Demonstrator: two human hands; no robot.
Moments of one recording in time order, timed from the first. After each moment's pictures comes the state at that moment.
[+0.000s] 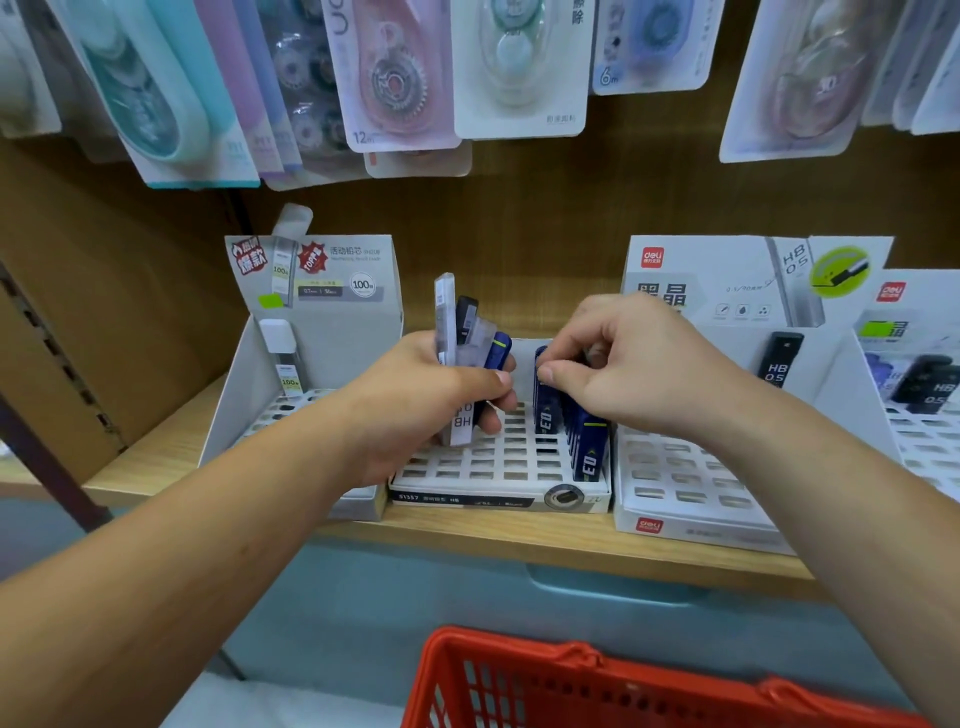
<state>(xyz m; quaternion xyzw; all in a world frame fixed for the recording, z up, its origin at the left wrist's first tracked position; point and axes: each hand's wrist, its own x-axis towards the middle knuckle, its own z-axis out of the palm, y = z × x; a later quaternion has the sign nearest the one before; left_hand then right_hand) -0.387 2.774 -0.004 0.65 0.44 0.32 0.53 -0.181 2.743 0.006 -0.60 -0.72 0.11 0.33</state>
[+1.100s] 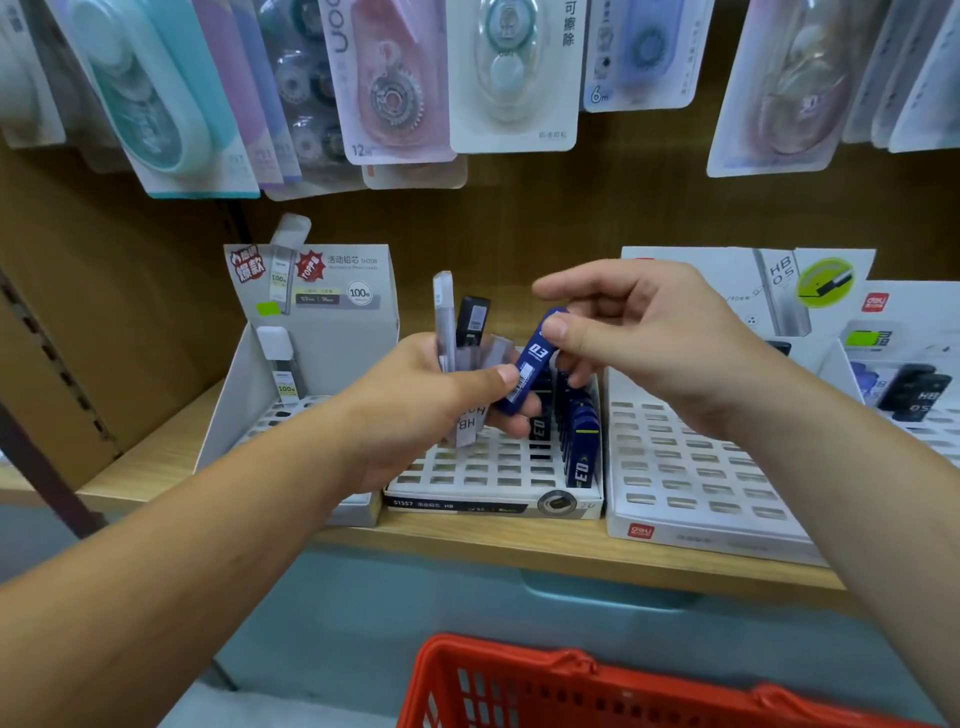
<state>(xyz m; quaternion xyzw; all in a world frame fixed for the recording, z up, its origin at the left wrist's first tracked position) -0.387 2.767 0.000 0.68 0.37 0.31 0.55 -0.169 2.734 0.021 -0.44 -0.67 0.31 0.51</state>
